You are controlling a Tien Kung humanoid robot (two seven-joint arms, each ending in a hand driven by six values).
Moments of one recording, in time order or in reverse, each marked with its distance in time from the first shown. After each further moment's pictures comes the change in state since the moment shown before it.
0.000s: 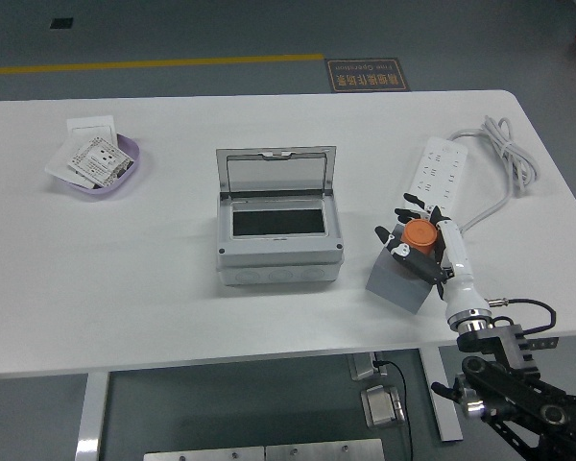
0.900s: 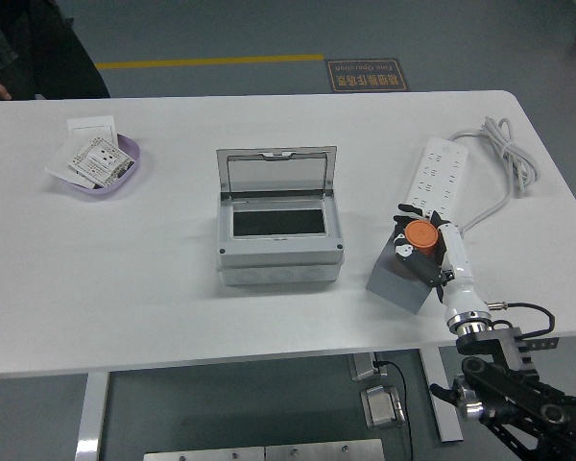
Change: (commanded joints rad) left arm -0.004 0.001 0.031 0.000 -0.042 0.004 -0.019; right arm -0.001 0.002 -0.014 -0.006 0.051 0.000 0.002
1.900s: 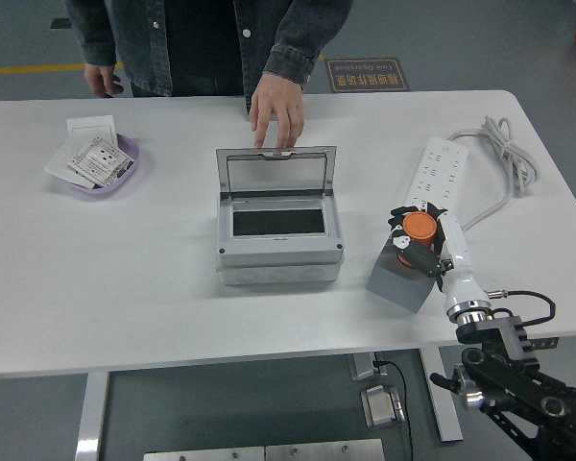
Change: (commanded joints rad) left arm -0.002 -0.001 0.039 0.000 -0.041 0.003 -0.011; right arm 0.029 -0.001 0.034 0.022 -0.070 0.000 -0.031
